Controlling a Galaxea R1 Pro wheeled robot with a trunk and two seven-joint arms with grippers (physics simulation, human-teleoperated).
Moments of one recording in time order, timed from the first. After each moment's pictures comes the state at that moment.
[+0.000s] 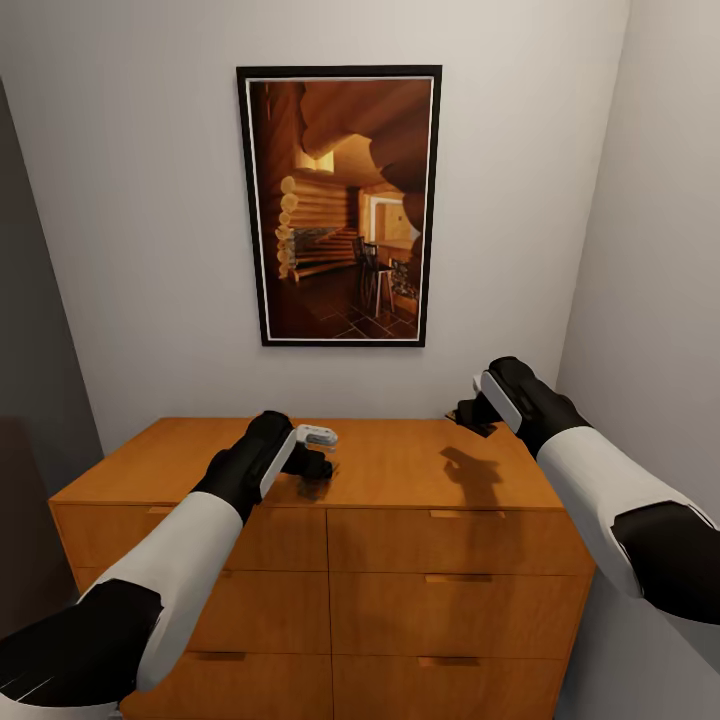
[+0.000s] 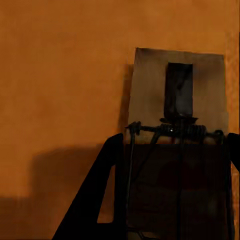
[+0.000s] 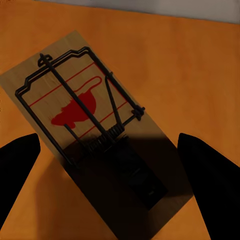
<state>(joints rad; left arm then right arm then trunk) -1.02 -0.13 -0.20 -0.69 0.03 1.04 -0.07 -1.25 -0.09 0.35 -0.57 -0.37 1.04 -0.19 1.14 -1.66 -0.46</state>
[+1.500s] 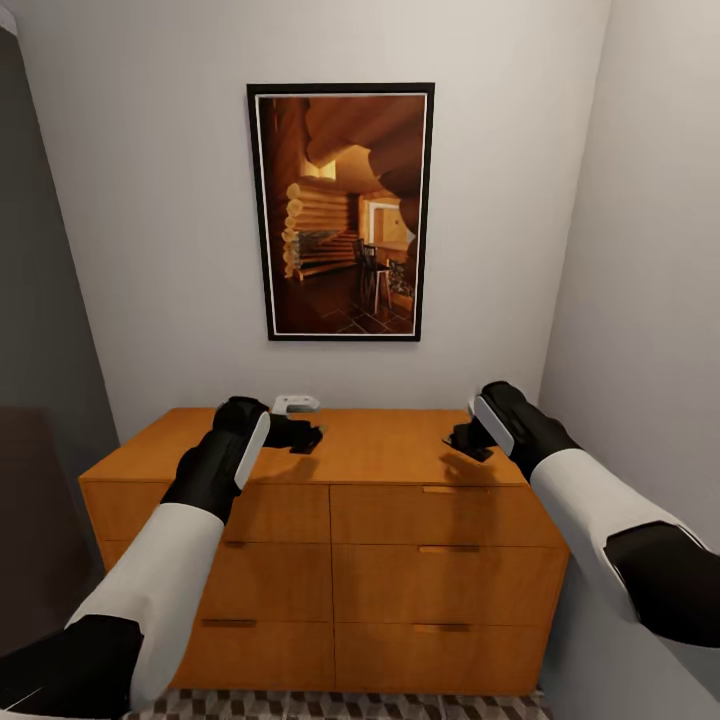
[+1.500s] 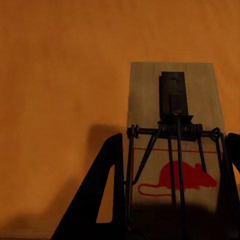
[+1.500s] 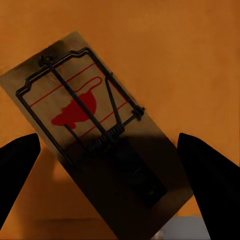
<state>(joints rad) -0.96 -0.11 -0.07 -0.96 0.04 1.02 -0.08 -1.18 -0.07 0.34 -0.55 -0.37 1.03 -0.20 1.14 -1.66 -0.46</state>
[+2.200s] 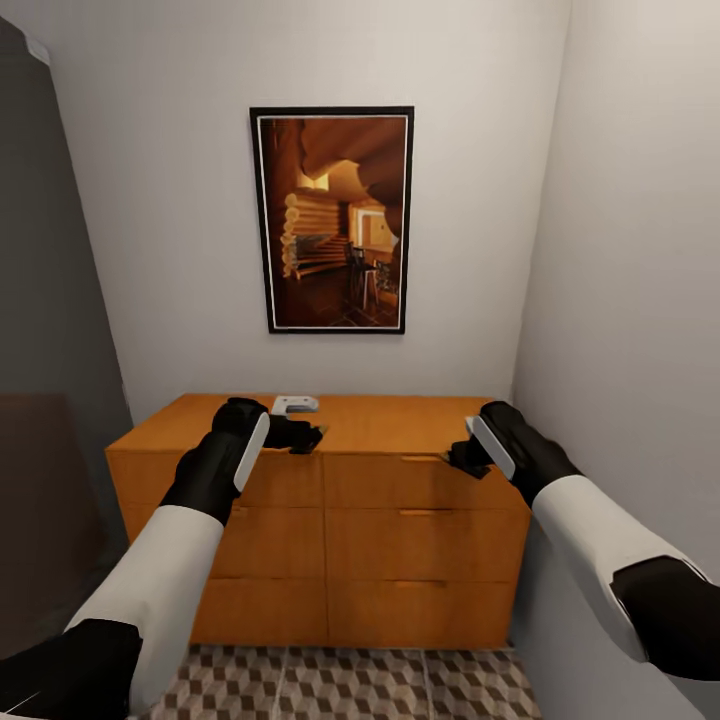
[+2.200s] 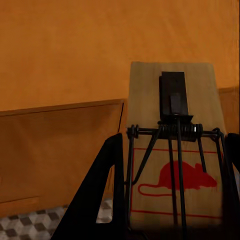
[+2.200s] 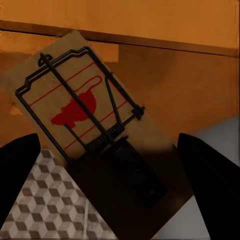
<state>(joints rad) -0.95 -0.11 -0.06 -0.98 0.04 1.02 -0.08 -1.08 -0.08 0.34 -0.64 -0.36 1.04 -0.19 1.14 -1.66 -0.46</state>
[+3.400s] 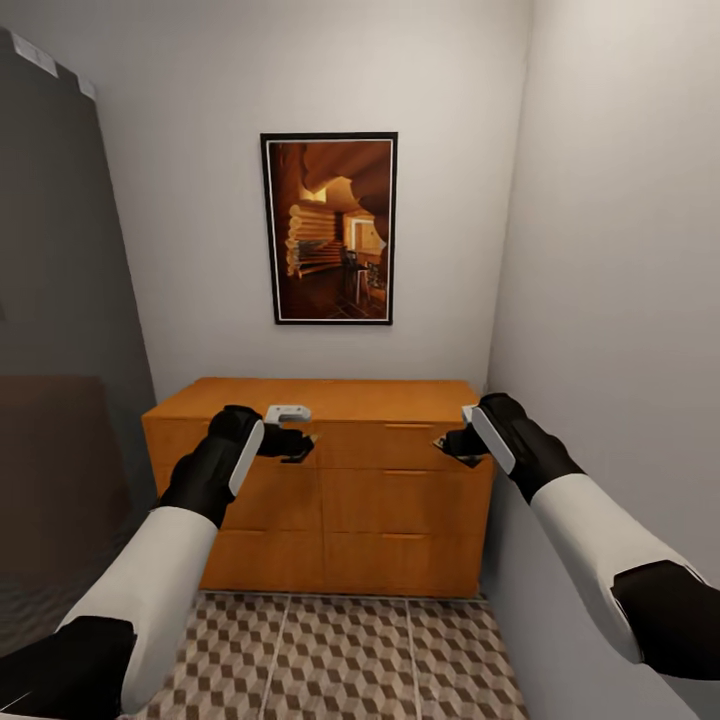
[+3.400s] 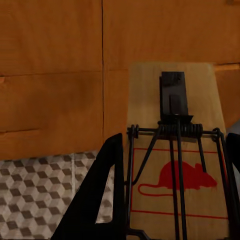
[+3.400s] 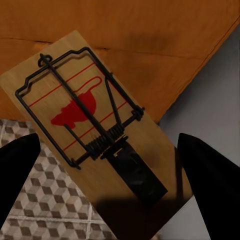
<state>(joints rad) -0.95 -0.08 -0.06 -0.91 0.03 1.00 -0.07 -1.07 -0.07 0.30 -0.72 -0.37 1.04 -0.19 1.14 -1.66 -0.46</state>
